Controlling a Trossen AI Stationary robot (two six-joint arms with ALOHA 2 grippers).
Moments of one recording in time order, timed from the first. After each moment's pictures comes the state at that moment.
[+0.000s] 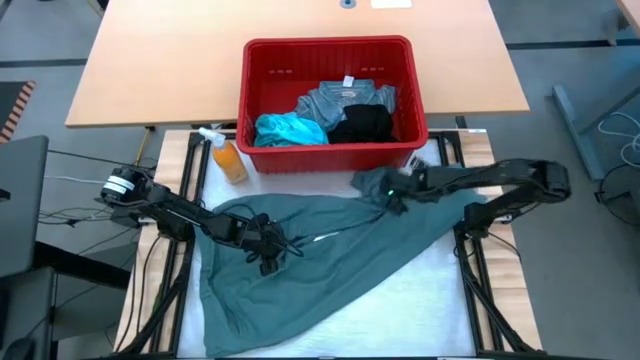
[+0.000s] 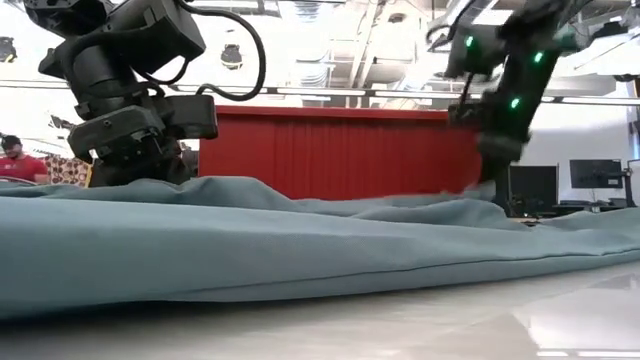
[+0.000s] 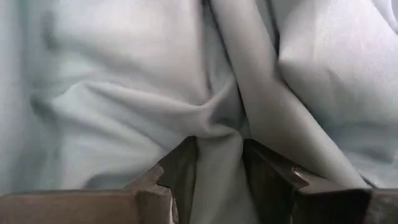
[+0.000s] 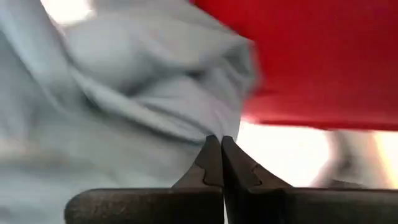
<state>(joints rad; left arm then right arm) -0.24 1.53 0.61 -0.17 -0.15 -0.52 -0.19 1.24 0.76 -0.80 0.62 0.19</state>
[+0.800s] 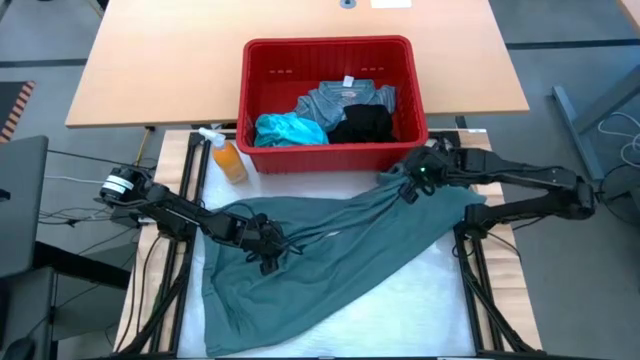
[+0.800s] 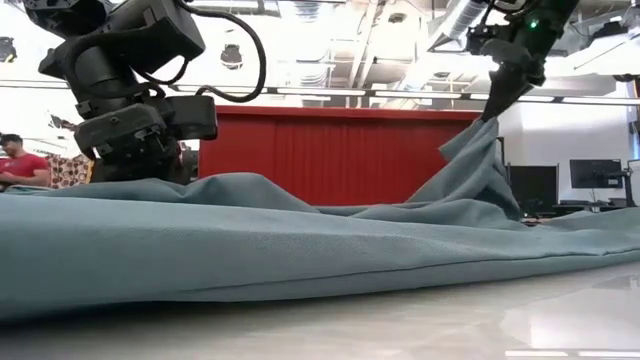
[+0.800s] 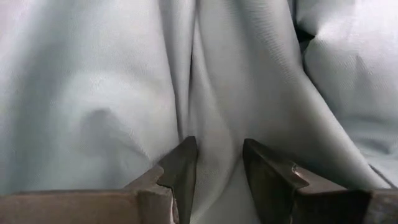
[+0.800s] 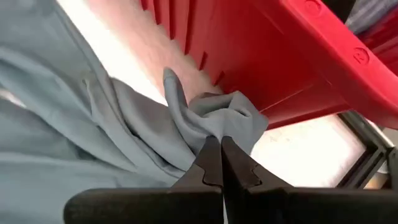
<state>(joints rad) -0.24 1.52 0.61 -0.17 -0.15 -0.58 -0.27 1.00 0.97 -0.98 0.37 0.31</state>
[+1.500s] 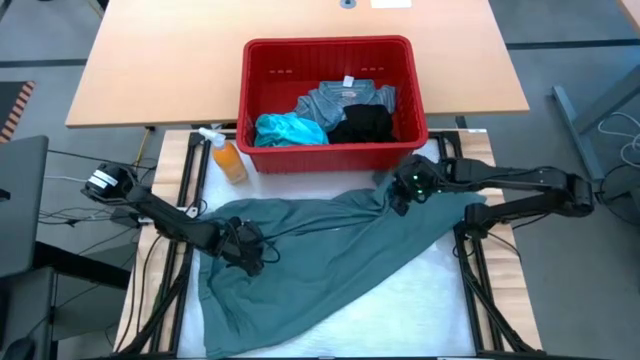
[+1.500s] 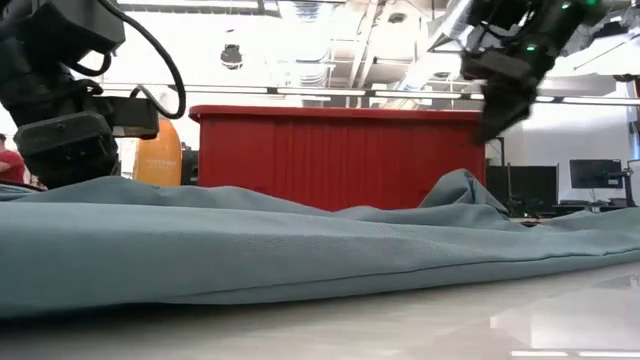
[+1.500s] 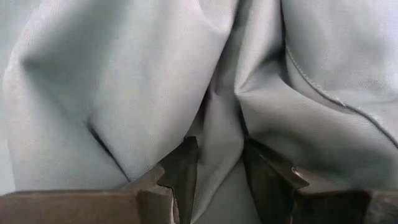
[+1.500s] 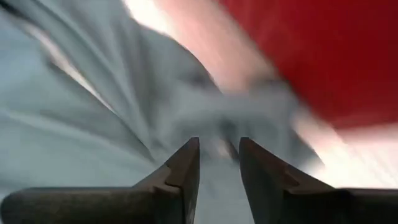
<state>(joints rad) -0.42 1.37 0.51 -0.40 -0.33 -0.99 -0.25 1.00 0.80 -0.77 0.19 0.30</state>
